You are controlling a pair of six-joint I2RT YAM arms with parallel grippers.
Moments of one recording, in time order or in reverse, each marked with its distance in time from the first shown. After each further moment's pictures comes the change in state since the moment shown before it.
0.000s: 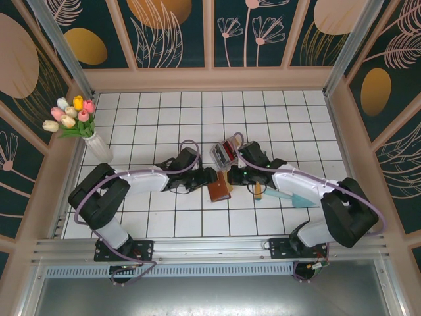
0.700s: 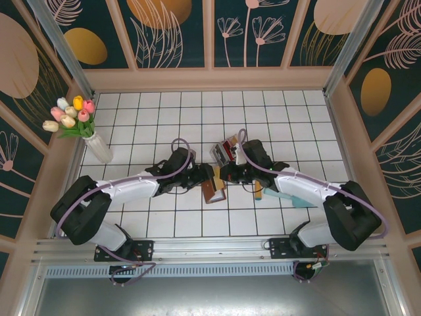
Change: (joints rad) left arm -0.004 -0.171 -0.076 0.020 -0.065 -0.082; right arm -0.006 -0.017 -0.041 0.213 -0.207 0.152
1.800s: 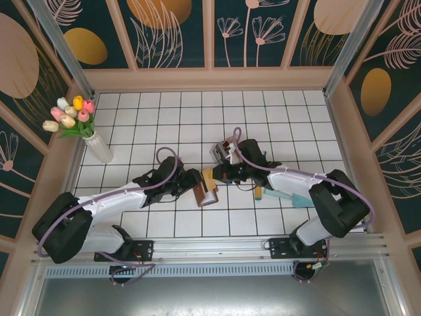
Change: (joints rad) left arm 0.000 -0.195 -0.141 -0.068 -0.140 -0.082; right arm 0.003 0.122 -0.005 0.210 -0.173 0.131
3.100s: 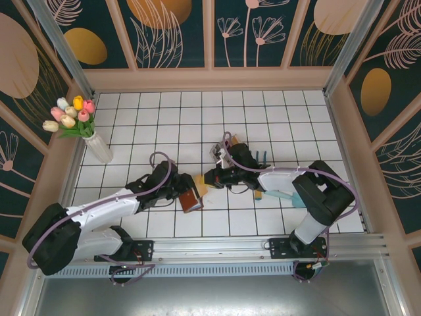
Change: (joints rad) left arm 0.000 -0.122 -0.061 -0.059 -0.047 -0.016; right arm 0.067 0.138 0.003 0.159 -0.061 0.100
